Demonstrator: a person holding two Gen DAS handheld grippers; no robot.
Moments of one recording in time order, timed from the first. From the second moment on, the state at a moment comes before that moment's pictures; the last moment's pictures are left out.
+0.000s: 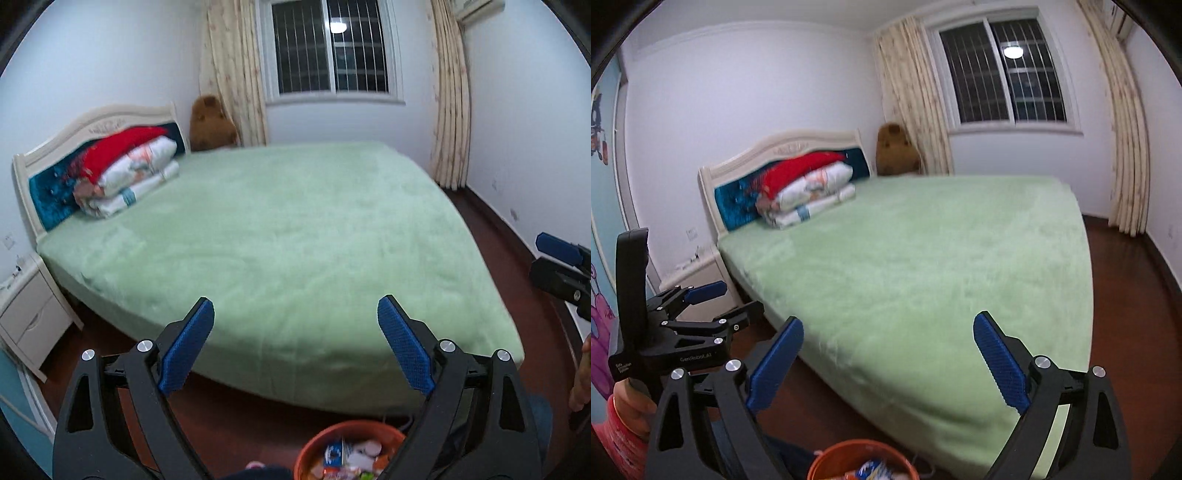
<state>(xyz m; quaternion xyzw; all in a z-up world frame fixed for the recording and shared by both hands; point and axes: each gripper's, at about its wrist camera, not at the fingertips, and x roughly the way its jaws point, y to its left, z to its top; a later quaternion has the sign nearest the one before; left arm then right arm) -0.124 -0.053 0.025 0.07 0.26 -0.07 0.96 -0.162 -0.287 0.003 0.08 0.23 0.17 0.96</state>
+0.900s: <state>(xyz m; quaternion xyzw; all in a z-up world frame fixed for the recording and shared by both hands) -0.132 -0.055 0.093 0.03 0.16 -0.07 0.98 -0.185 -0.293 0.057 0.06 0.12 0.15 0.98</state>
